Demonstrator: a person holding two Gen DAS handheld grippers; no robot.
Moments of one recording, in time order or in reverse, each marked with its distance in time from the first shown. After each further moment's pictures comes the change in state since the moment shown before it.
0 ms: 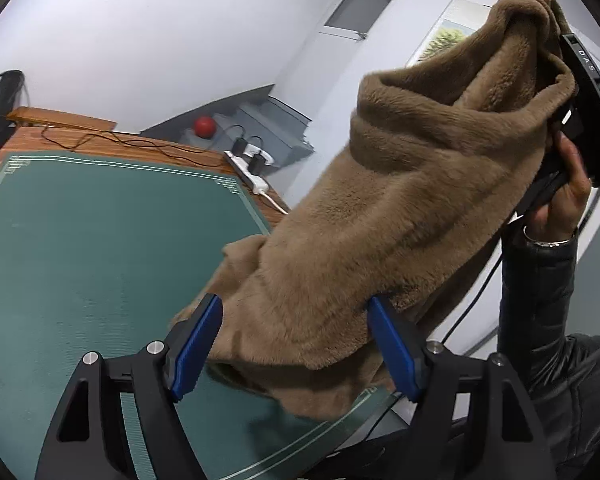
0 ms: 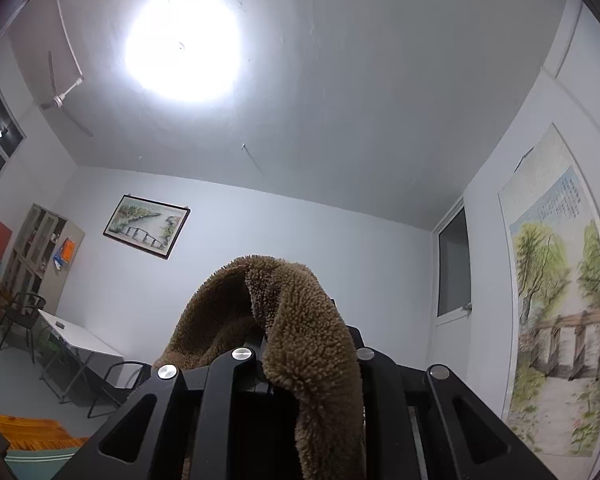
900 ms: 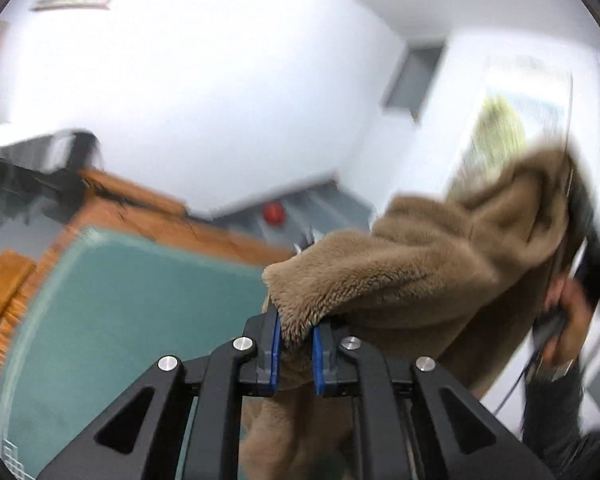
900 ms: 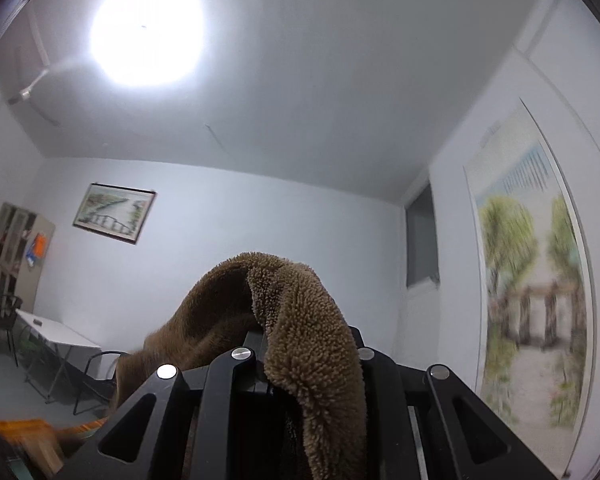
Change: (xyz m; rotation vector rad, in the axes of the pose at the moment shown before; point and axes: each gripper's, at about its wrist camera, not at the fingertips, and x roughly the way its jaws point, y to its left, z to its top) left arm -0.087 -0.013 0.061 -0.038 -0.408 0.294; right arm -0.006 -0.071 -0.024 0.070 0.122 -0.129
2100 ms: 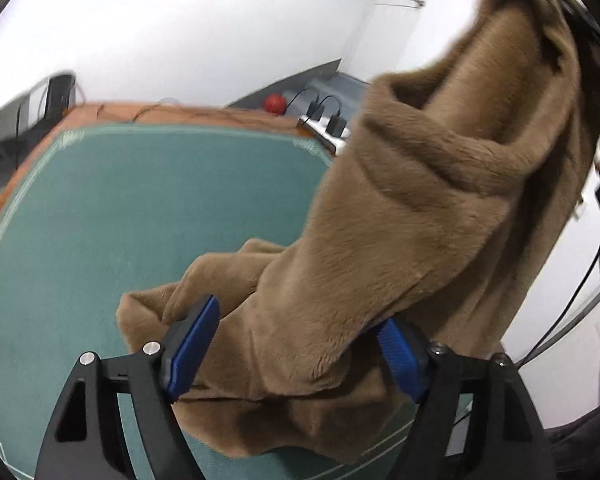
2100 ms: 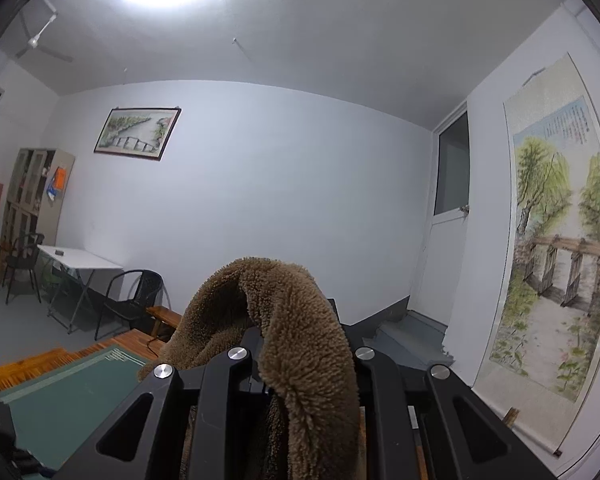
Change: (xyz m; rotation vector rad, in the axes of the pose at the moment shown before) left arm 0.068 -0.006 -0.179 0.154 0.436 0.036; right arm 0.026 0.004 -0.073 -0.071 0.296 0.120
